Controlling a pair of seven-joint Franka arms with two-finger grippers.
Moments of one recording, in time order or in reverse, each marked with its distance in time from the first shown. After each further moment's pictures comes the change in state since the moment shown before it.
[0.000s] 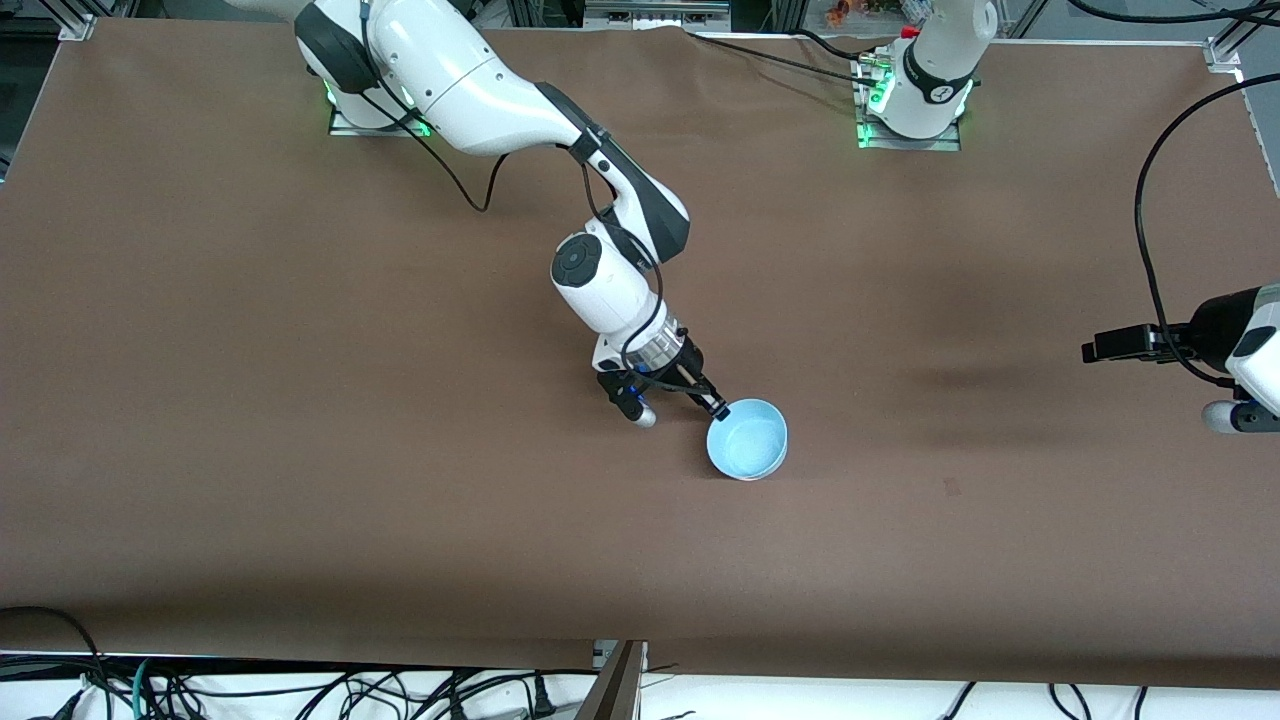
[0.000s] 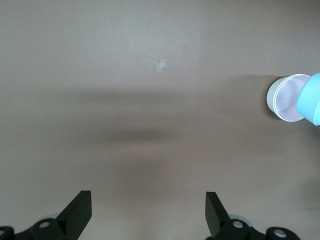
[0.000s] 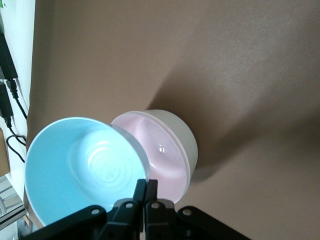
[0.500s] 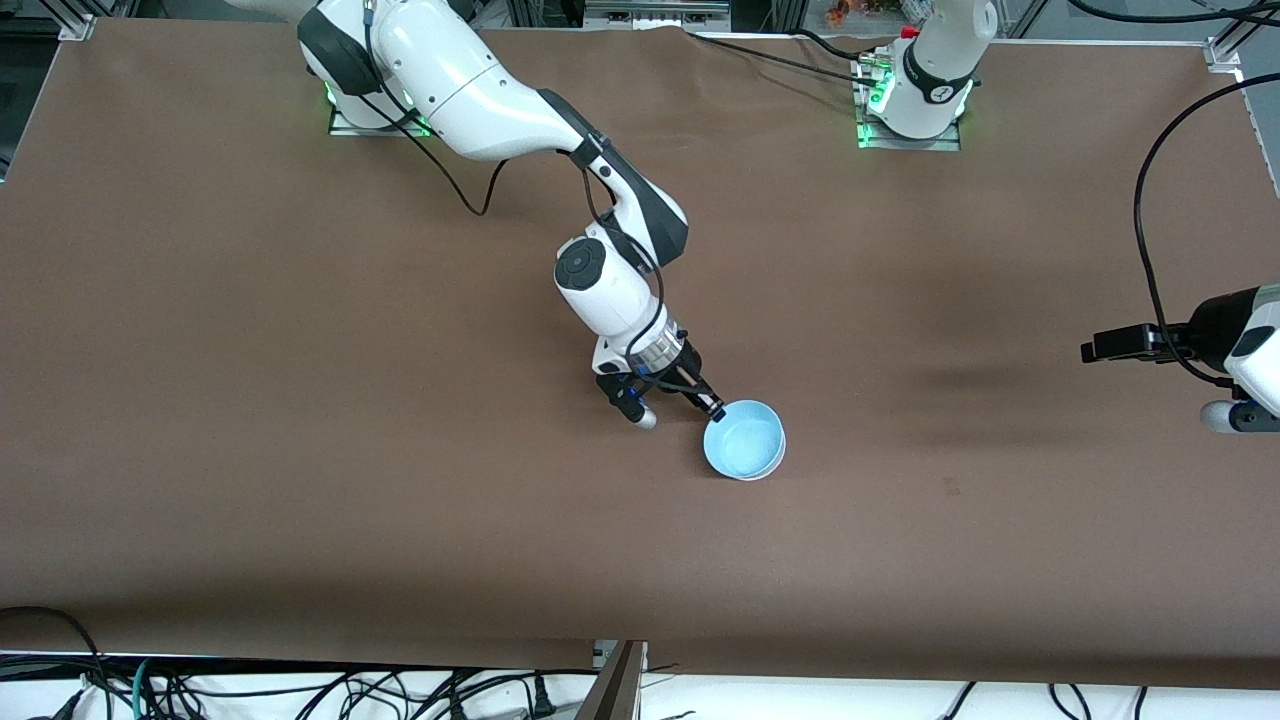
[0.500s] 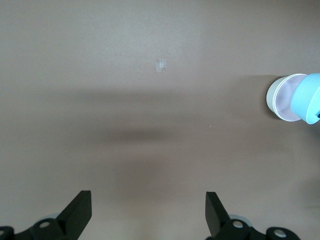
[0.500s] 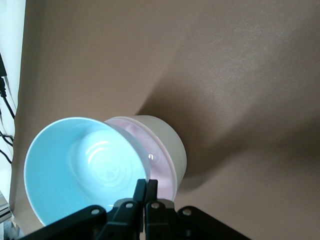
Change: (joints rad) left arm 0.000 0.000 -0.001 0.000 0.000 0.000 0.001; right arm 0.000 0.017 -0.002 0.000 -0.043 0.000 -0.002
